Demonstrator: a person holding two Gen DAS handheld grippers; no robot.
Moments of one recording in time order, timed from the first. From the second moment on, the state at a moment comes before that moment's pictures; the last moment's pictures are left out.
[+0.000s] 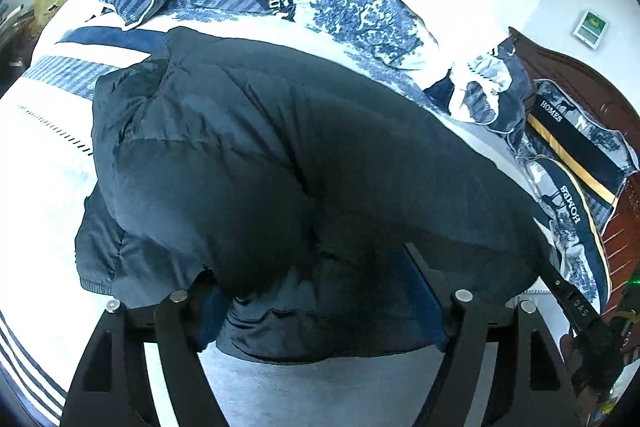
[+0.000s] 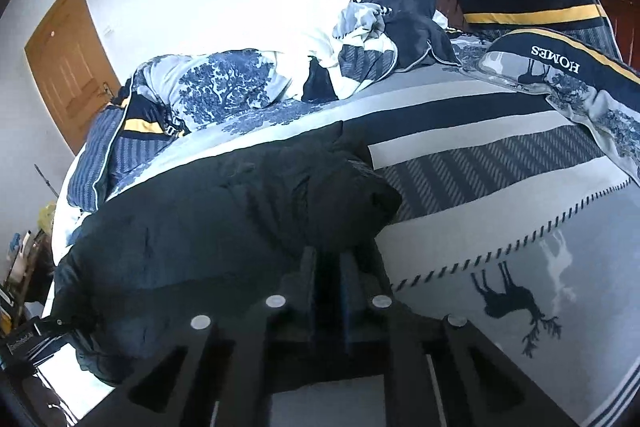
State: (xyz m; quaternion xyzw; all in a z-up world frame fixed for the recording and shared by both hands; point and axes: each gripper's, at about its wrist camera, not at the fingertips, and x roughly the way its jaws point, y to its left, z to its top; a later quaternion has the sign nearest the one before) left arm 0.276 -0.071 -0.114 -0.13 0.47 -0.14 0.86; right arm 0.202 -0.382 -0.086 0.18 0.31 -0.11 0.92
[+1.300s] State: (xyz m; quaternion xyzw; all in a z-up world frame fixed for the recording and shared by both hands) left arm 0.190 -0.005 -0.045 -0.03 0.39 -0.04 0.92; right arm 0.115 -0.312 -0.033 0.14 0.19 -0.02 0.97
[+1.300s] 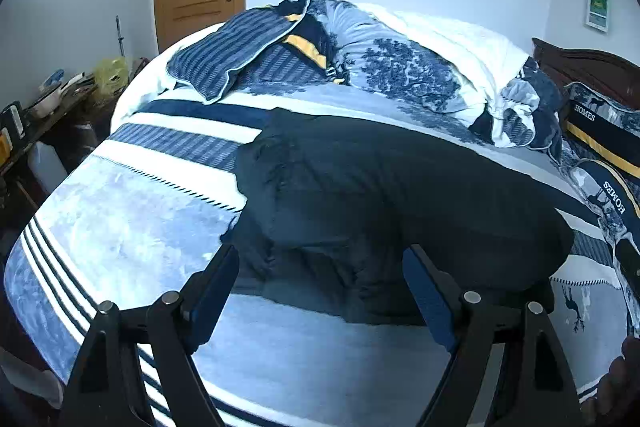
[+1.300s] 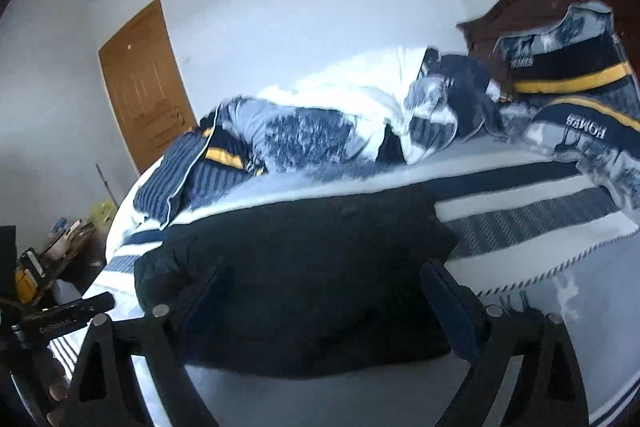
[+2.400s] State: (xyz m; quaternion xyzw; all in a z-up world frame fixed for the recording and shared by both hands) left arm 0.258 0.002 -0.066 -0.10 0.43 -0.14 0.89; right arm 0.196 -0.341 -0.022 0.22 0.28 0.11 0.93
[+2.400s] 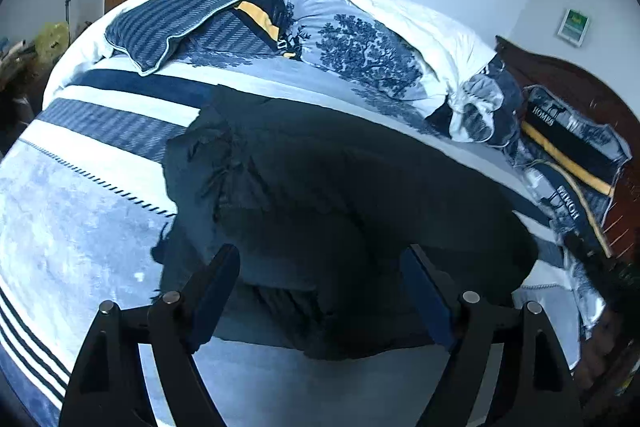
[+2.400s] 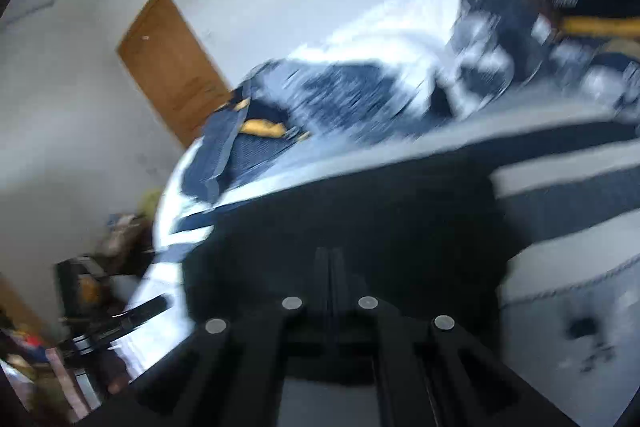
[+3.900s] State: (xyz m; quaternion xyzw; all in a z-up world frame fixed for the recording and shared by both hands) left arm 0.294 0.025 -0.082 -0.10 0.43 -0.10 0.89; right arm 0.286 -0.390 -0.035 0.11 0.37 0.04 0.92
